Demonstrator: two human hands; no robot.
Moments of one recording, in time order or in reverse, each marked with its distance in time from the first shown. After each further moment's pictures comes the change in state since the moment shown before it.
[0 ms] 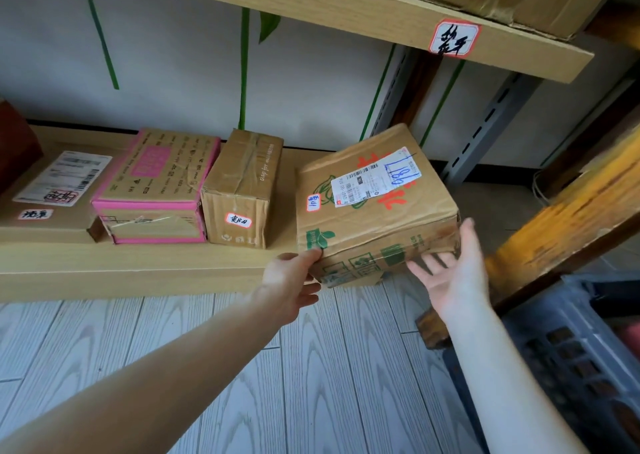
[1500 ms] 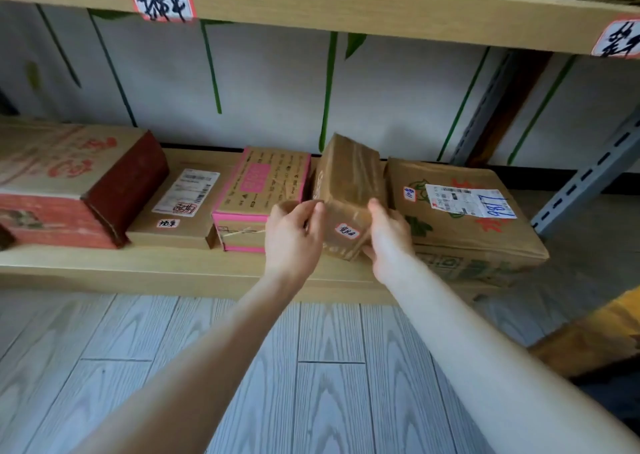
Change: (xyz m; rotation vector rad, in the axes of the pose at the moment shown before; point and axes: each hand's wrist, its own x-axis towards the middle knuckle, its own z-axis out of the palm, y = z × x) left_hand 0.007 0.051 -0.103 0.656 0.528 0.859; right_hand -0.050 0.098 0.182 -0.466 -0.222 0.078
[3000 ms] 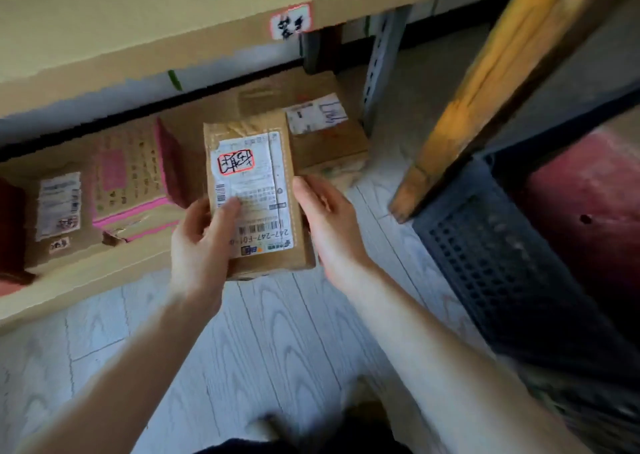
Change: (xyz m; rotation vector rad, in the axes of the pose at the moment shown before) left_hand -0.077 0.136 -0.040 -0.549 -0.335 -0.470; right_hand -0.133 -0.058 -0.123 0.115 0.042 -0.071
